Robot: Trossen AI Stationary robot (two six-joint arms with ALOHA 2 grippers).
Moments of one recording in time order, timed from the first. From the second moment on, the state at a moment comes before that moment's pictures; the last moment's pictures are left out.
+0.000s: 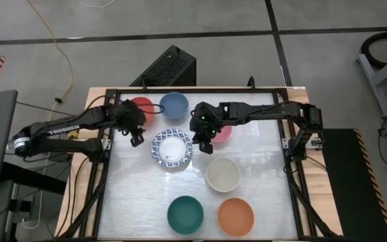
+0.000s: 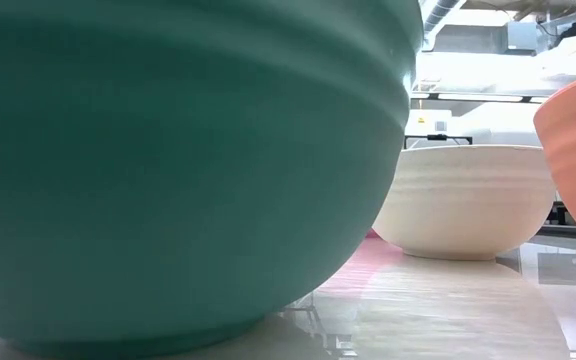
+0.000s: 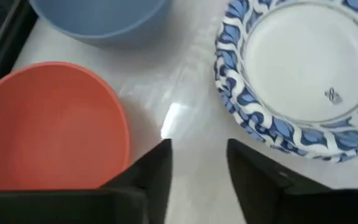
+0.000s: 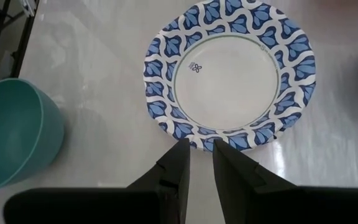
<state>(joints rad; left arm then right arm) 0.40 0.94 0.74 -0.74 -0.07 0.05 -0.13 1.72 1.46 -0.58 -0.29 0.01</state>
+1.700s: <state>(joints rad) 0.44 1.03 0.74 -0.72 -0.08 -0.05 -0.18 1.70 1.46 -0.57 -0.30 0.06</state>
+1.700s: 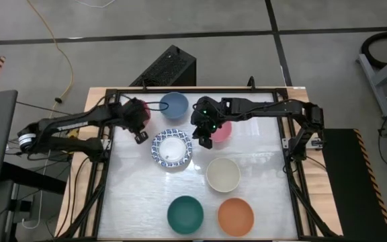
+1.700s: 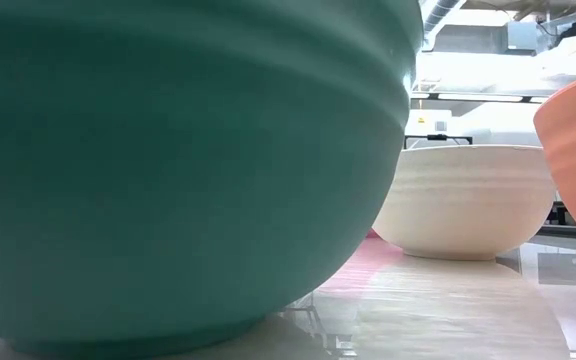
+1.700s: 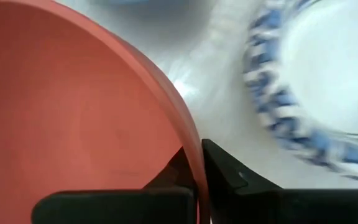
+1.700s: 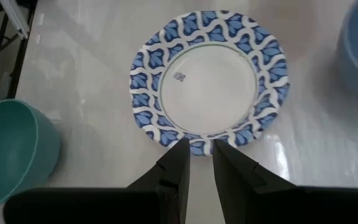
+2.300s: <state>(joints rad) 0.02 0.93 0.75 -0.72 -0.19 0.17 -0.30 1.68 1.46 -0.49 -0.31 0.39</state>
